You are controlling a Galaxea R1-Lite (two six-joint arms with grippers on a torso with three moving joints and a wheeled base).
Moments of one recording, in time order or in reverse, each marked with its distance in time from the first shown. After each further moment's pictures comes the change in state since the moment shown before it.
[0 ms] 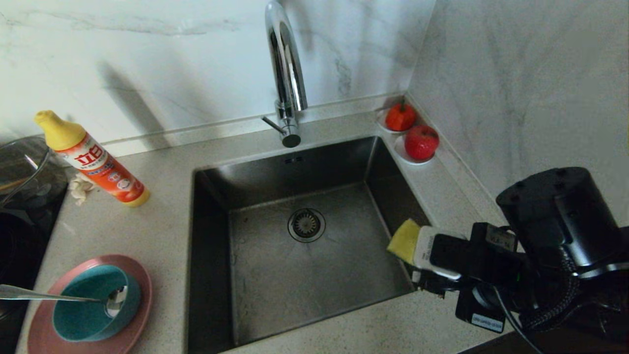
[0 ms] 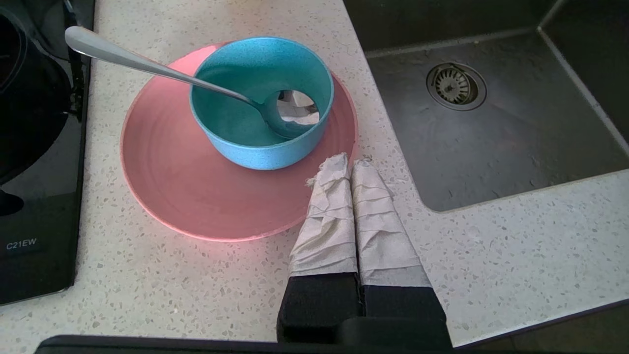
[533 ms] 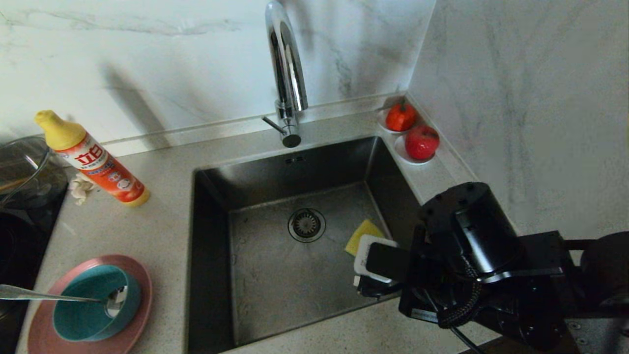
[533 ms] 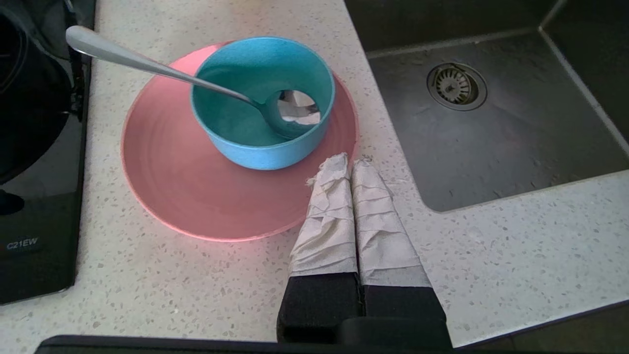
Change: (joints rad) left arm 0.000 0.000 0.000 0.000 0.000 0.000; right arm 0.089 0.182 -0.062 -0.153 -0.059 -0.035
